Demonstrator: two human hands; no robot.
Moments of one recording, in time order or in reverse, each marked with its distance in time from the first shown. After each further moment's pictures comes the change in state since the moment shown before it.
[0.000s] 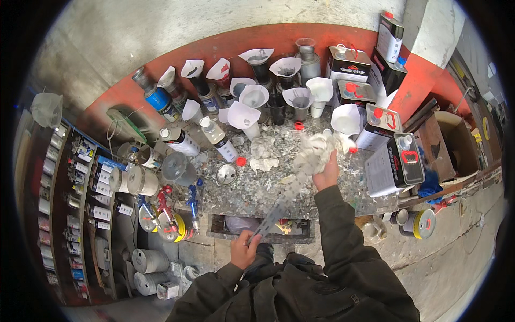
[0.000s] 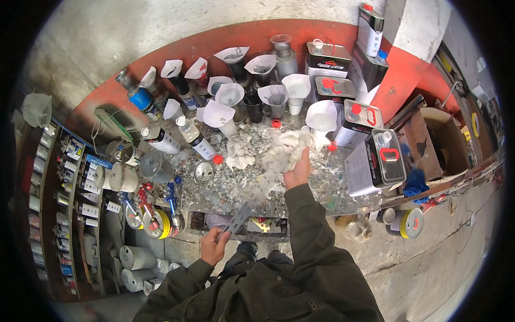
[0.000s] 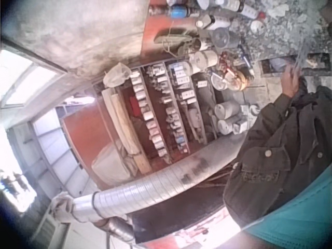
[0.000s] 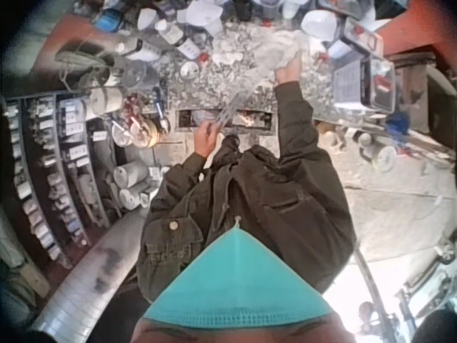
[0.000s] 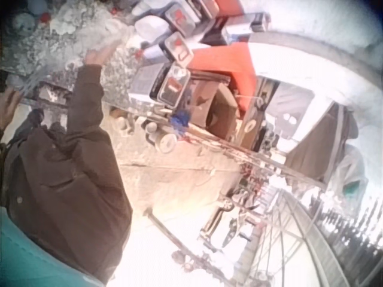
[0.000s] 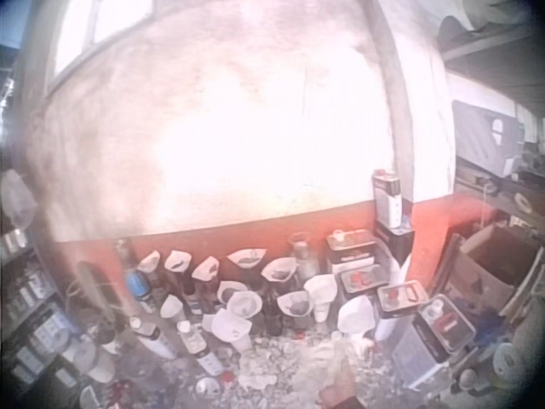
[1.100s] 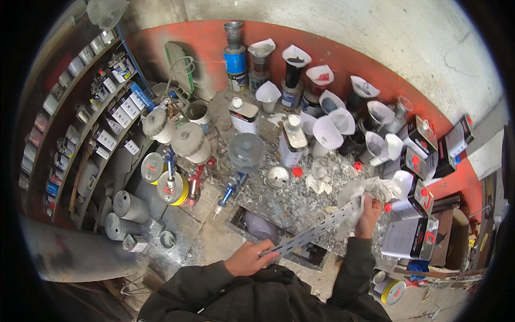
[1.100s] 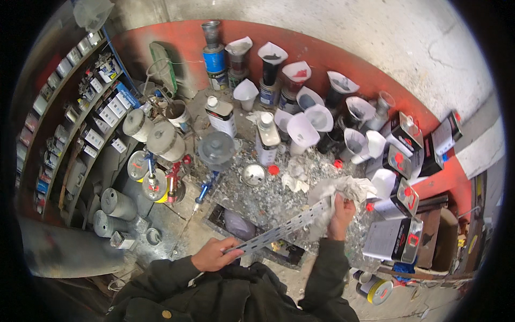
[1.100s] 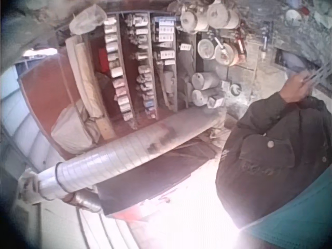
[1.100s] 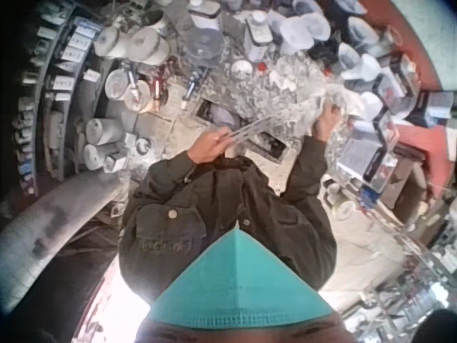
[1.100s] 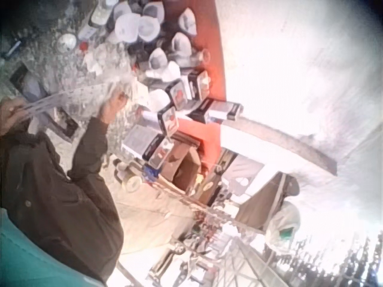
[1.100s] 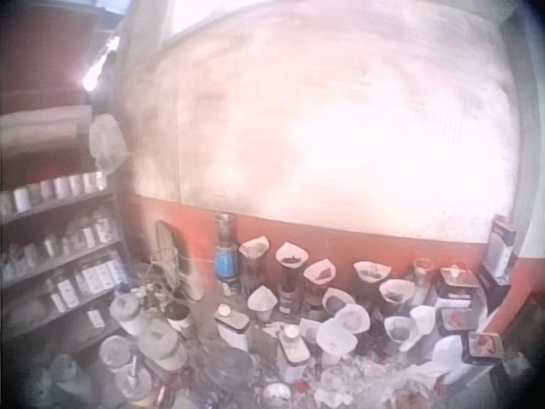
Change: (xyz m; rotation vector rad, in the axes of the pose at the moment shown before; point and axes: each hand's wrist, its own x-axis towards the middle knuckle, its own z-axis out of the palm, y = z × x) left_hand 0.008 -0.001 -0.130 -0.232 -0.319 -0.041; right_hand -0.046 0.046 0.076 -0.807 -0.240 -0.433
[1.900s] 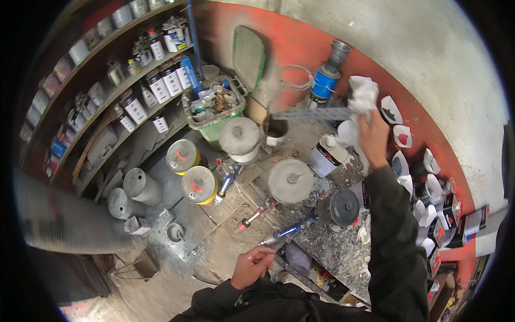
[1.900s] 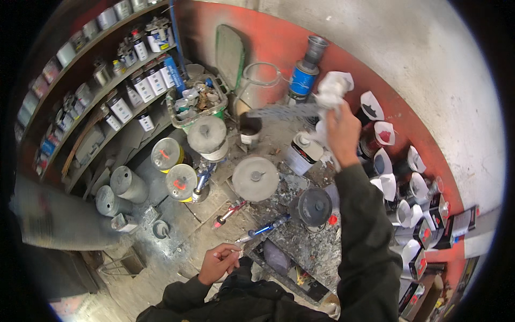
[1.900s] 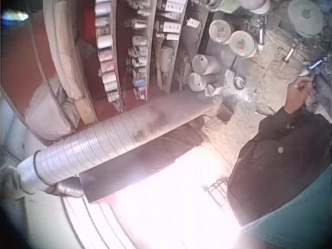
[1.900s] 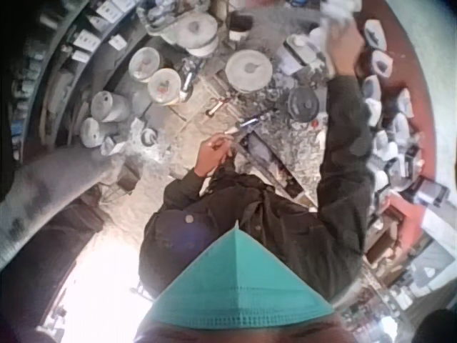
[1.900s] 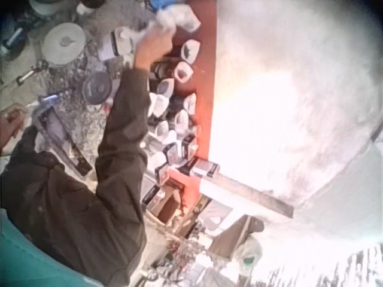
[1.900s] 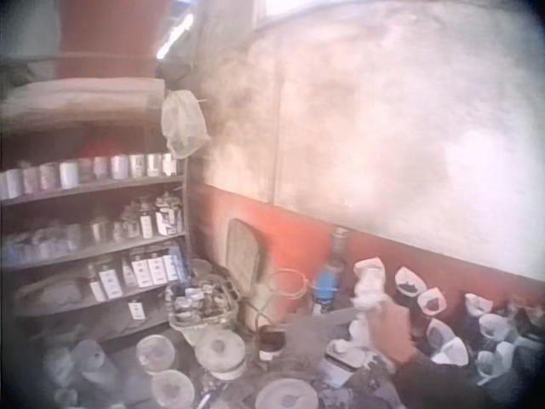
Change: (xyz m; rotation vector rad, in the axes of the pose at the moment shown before) left_hand -0.054 -0.104 -0.154 -0.800 0.551 -0.210; right_hand 0.099 0.034 0.464 -0.809 -0.548 -0.774
